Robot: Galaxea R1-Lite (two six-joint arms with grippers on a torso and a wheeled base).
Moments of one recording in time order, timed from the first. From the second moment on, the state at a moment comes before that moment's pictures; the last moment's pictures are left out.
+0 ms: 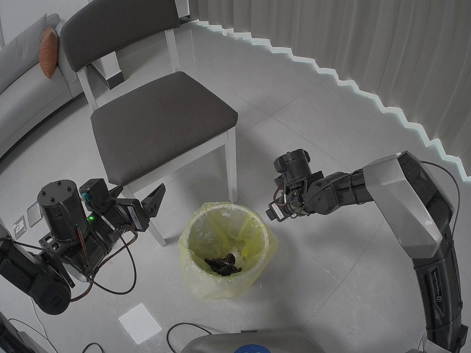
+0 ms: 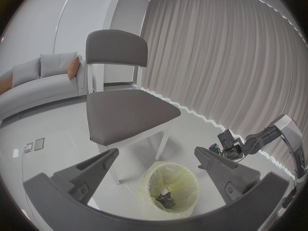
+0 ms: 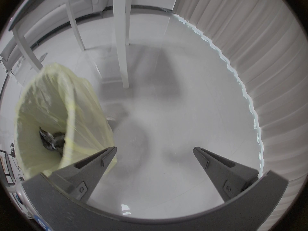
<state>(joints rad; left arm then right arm) -0.41 1.68 -0.38 -1.21 0.17 -0.17 0.49 2.51 -1.81 0.04 -0.31 -0.18</state>
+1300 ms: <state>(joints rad) -0.41 1.65 -0.38 -1.21 0.15 -0.17 0.66 2.65 -1.69 -0.06 -0.35 -0.36</state>
